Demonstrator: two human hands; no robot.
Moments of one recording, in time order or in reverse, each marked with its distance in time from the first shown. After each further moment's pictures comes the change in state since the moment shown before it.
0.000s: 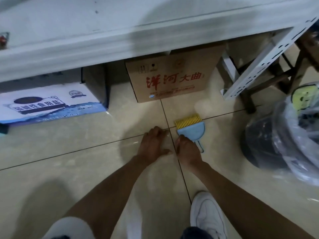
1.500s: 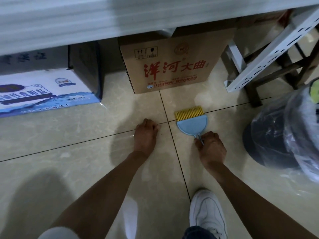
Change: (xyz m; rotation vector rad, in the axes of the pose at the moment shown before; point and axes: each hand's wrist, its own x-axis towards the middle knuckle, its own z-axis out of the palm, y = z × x) left_hand 0.014 -0.009 0.013 -0.175 0.371 -0.186; right_hand -0.008 0.060 -0.004 -0.020 0.336 0.297
